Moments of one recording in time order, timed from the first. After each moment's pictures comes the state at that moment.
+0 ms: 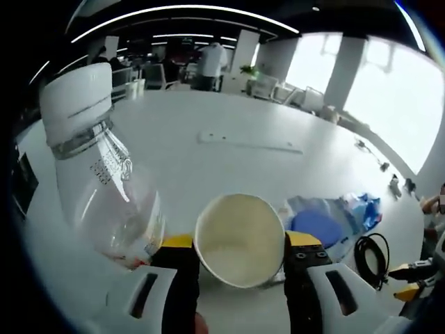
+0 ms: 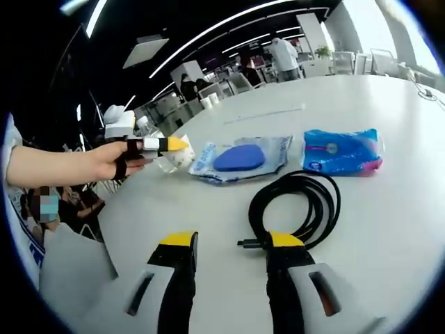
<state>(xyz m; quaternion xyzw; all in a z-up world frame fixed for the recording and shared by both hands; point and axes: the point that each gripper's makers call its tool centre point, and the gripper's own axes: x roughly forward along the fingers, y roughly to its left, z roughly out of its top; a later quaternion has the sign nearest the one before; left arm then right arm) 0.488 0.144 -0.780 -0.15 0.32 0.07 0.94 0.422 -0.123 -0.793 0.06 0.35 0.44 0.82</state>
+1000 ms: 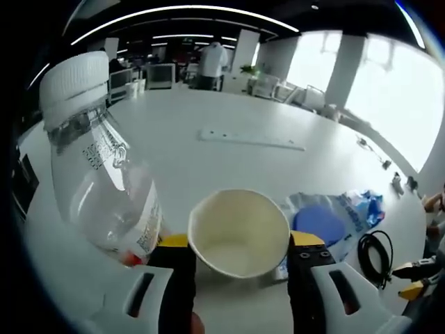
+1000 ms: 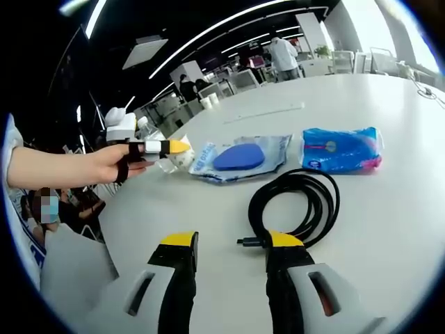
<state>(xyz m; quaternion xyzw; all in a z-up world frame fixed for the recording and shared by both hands) 0.486 0.142 -0.786 -0.14 0.32 0.07 0.94 0.421 -0.124 -0.794 0.06 0.35 0.44 0.82</state>
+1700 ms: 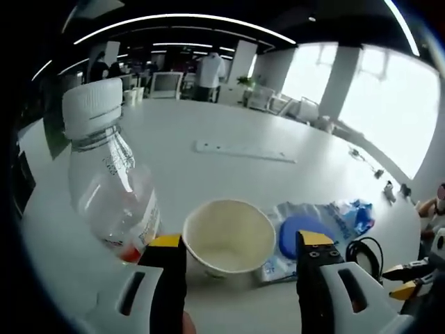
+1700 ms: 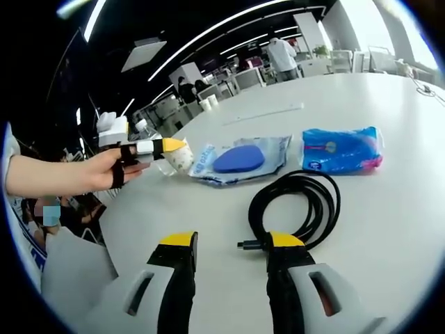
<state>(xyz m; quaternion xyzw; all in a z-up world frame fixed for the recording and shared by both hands) 0.482 0.133 -0.765 -0.15 0.27 0.05 0.95 0.425 -0.124 -0.792 0.07 0.35 0.44 0.82</state>
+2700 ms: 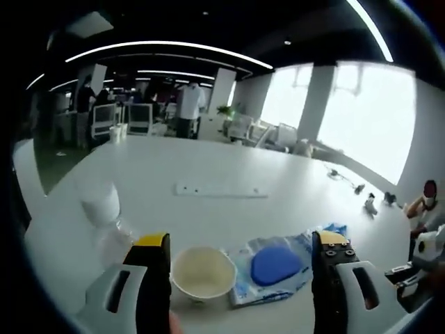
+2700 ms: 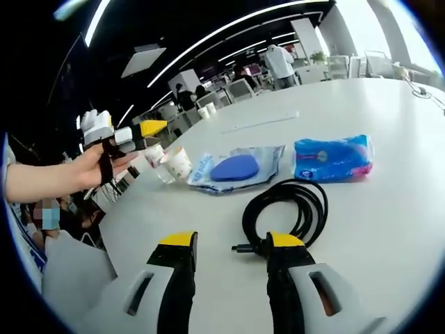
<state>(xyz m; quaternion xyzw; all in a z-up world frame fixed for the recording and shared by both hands) 0.485 0.116 -0.689 -0.13 0.18 0.01 0.98 0.430 -0.134 -0.780 0.08 0.33 0.43 0.83</state>
